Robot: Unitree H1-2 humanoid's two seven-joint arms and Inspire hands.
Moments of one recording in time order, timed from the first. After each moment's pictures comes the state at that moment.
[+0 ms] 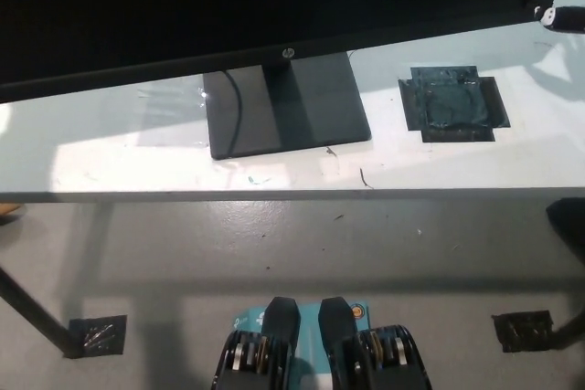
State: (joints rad) left_arm -1.28 0.65 -0.71 1.37 0.80 -0.23 0.28; right_arm -1.22 -0.48 0.76 1.40 -0.44 -0.25 -0.42
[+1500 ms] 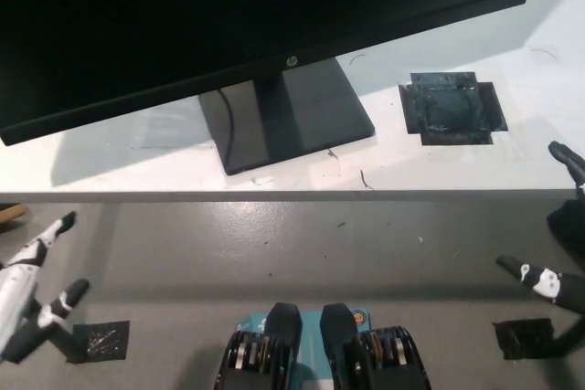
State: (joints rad) left_arm 0.08 0.56 -0.07 -0.21 0.20 -0.25 0.10; right_arm -0.06 -0.59 0.27 -0.32 -0.20 -0.29 -0.30
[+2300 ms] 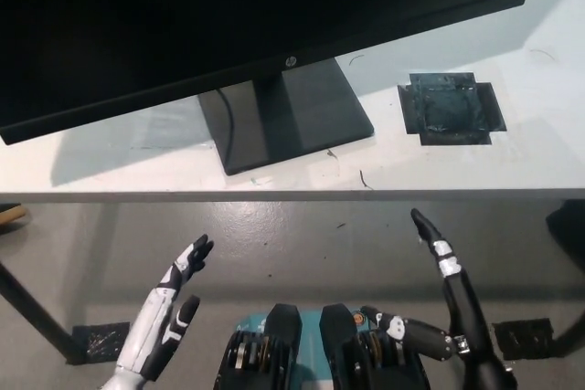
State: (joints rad) left_arm 0.01 0.26 -0.24 0.12 0.10 -0.42 0.12; right_arm -0.09 -0.19 0.43 0.21 -0.13 -0.42 -0.36
